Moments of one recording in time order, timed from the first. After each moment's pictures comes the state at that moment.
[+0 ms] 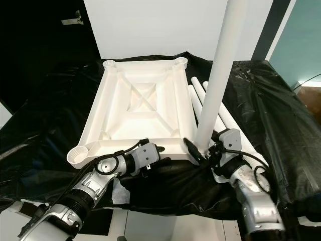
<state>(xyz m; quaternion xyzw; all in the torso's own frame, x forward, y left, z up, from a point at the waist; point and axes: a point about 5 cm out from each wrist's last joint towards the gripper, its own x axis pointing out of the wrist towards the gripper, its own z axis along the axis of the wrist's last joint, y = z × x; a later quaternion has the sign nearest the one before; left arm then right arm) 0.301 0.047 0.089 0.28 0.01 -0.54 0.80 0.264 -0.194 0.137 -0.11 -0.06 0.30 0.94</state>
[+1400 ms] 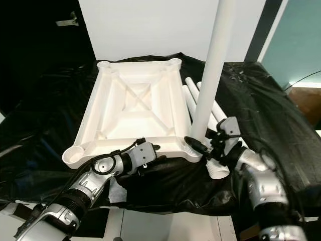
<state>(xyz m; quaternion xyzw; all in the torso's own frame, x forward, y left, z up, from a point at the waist) 0.303 0.055 0.087 0.30 0.01 -0.52 0.80 0.289 -0.195 0.132 -0.06 -0.03 0.35 0.94</state>
